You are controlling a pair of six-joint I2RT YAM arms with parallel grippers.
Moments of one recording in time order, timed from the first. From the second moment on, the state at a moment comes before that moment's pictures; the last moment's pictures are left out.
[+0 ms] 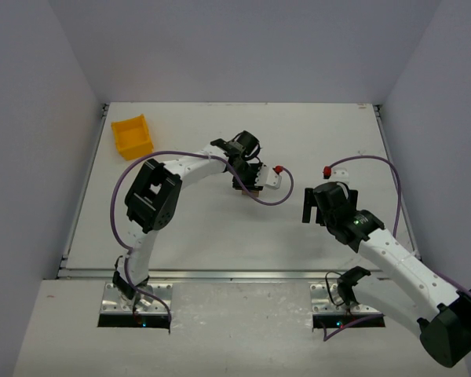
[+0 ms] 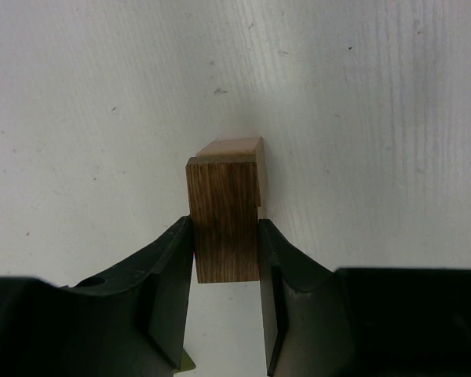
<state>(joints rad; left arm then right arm) -0.64 2.12 1.66 -0.70 0.37 1.11 0.51 0.88 0.57 -0.56 0.47 0.41</state>
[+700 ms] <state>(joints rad) -0.65 2.12 1.65 -0.70 0.36 1.13 0.51 0.86 0.57 -0.57 0.48 0.42</state>
